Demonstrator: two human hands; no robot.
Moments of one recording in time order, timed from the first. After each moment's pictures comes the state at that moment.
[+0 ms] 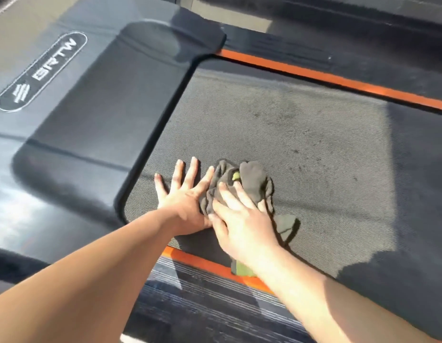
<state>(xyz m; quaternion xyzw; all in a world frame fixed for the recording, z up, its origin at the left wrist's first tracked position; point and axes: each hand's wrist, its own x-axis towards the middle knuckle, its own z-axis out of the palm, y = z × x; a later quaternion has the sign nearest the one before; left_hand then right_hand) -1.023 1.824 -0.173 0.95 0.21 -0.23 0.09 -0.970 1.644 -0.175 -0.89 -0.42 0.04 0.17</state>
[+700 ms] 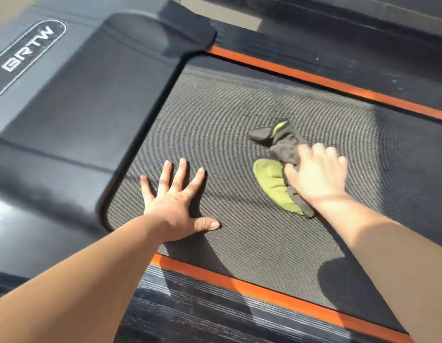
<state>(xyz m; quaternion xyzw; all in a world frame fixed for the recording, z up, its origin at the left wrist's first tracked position) -1.023 1.823 -0.172 0.94 0.21 -0.25 0.13 -0.810 1.589 -0.158 -0.97 -0.23 -0.02 -0.07</state>
